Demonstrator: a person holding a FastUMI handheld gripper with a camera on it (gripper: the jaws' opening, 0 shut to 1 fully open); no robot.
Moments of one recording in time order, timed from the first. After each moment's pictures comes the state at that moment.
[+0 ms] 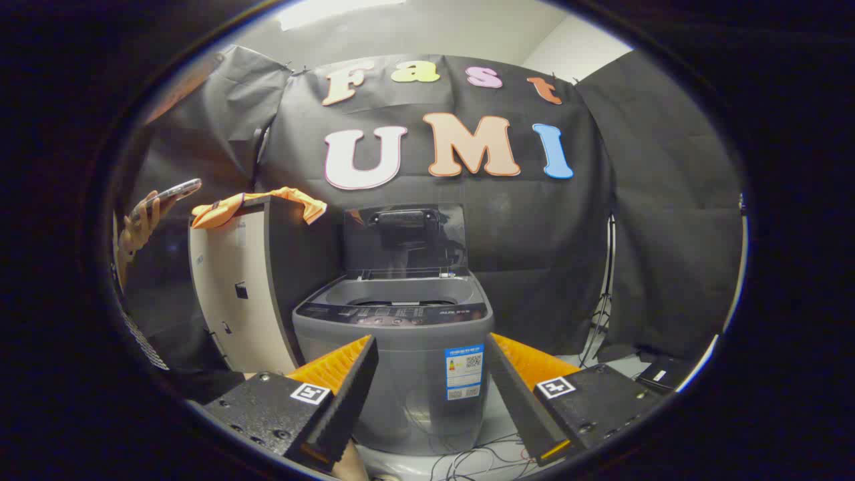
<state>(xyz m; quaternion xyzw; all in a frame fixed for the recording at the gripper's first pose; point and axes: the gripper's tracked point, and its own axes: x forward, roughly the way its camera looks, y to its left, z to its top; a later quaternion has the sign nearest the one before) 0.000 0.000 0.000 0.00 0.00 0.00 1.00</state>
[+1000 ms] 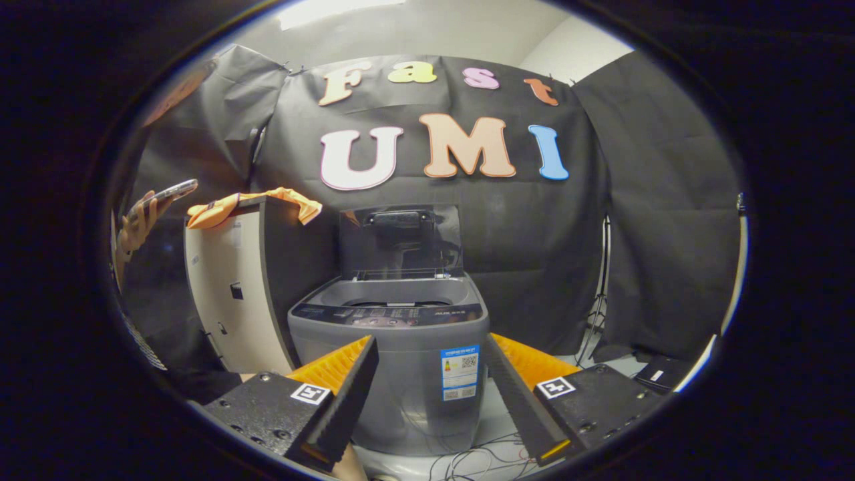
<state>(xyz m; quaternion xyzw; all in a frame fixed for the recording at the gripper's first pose) 0.000 -0.006 0.000 0.00 0.00 -0.01 1.00</state>
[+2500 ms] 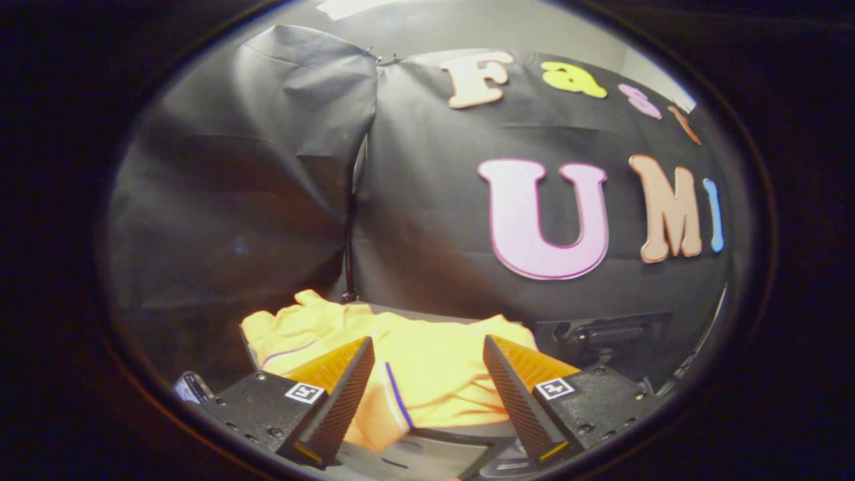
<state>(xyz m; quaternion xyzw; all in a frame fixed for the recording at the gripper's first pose) 0.222 0.404 0.221 -0.03 0.00 0.19 0.98</state>
